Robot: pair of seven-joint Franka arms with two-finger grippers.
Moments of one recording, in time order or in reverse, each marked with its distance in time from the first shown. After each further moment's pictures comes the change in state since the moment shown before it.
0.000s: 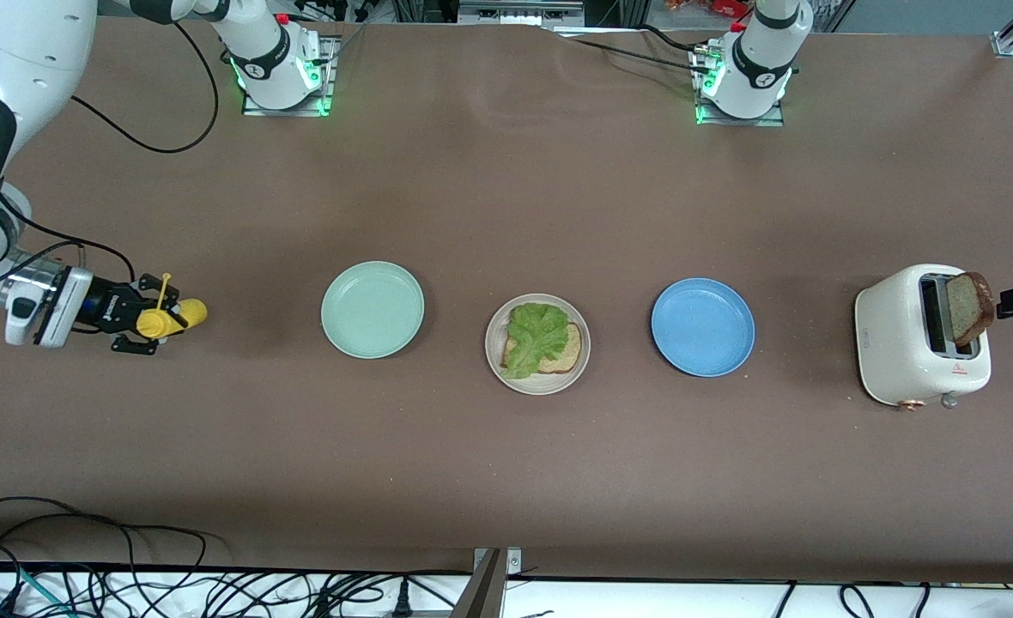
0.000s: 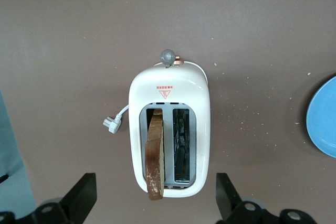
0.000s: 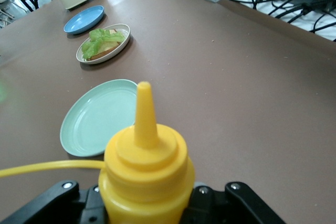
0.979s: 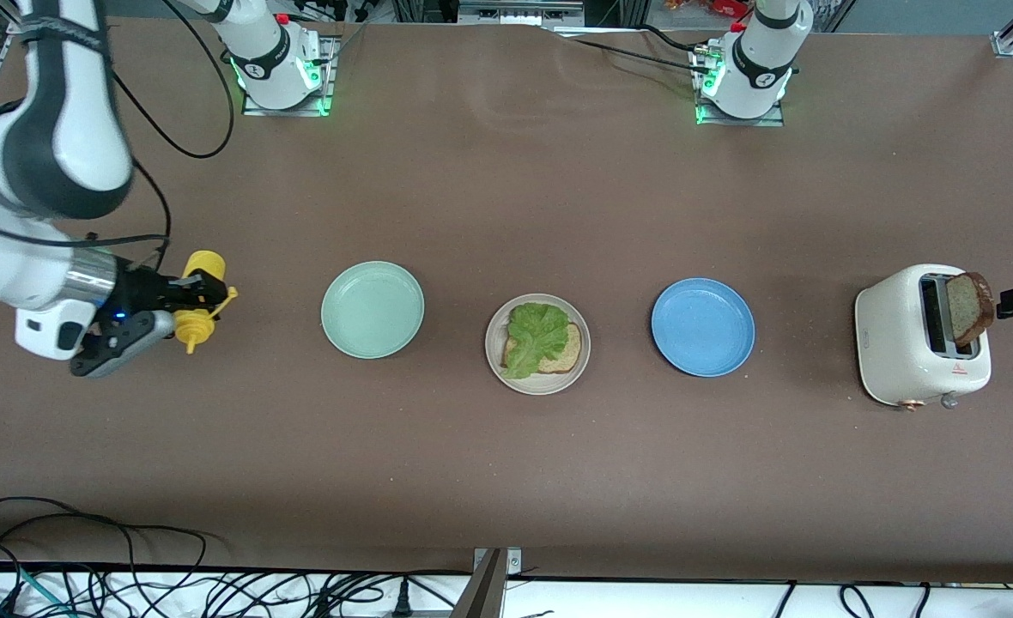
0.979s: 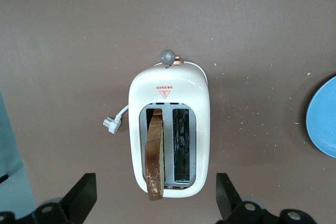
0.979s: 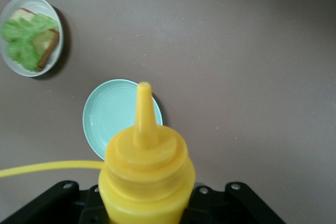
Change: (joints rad) left arm 0.000 0.000 0.000 0.000 0.000 0.000 0.000; right arm -0.104 -0.322 0.686 0.246 -1.029 0.262 1.394
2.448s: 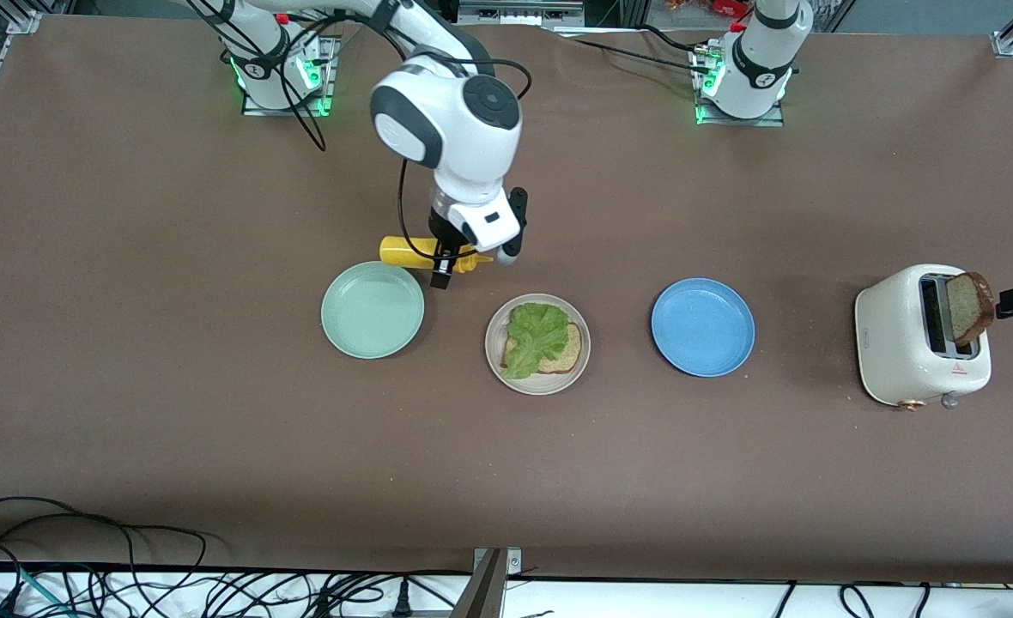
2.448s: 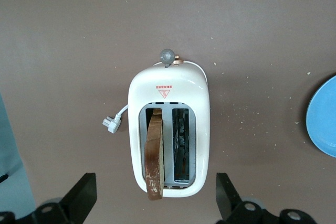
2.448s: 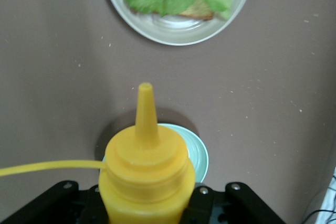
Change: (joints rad) left arm 0.000 0.000 0.000 -0.002 0.000 0.000 0.000; right arm 0.204 0.220 0.590 0.003 -0.880 0.050 0.060
